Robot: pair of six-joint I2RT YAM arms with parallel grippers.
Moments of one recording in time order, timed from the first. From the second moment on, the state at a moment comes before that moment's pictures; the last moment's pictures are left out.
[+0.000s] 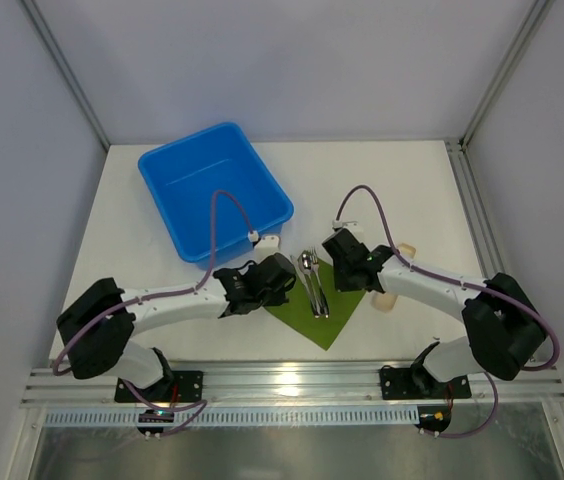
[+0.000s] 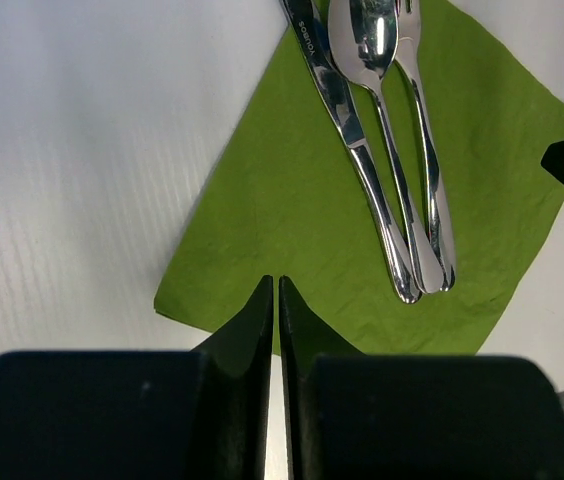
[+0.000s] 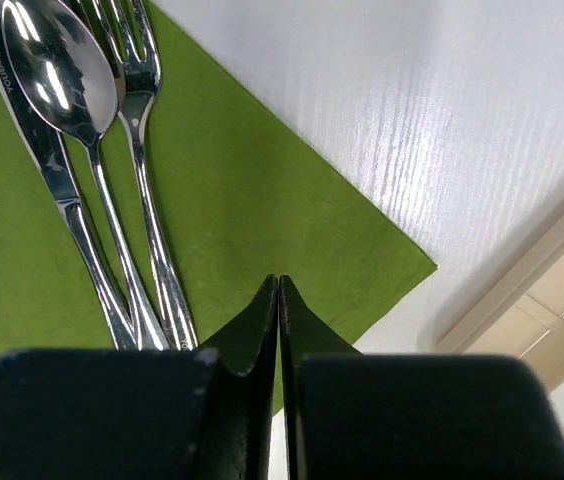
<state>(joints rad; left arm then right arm) -1.02 1.45 0.85 -0.31 -0.37 -0.88 0.71 1.42 0.81 -0.49 0.29 0.56</state>
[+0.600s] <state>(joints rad) -1.00 1.50 0.80 -0.23 -0.35 -0.90 0.71 1.46 0.75 -0.46 0.25 0.61</state>
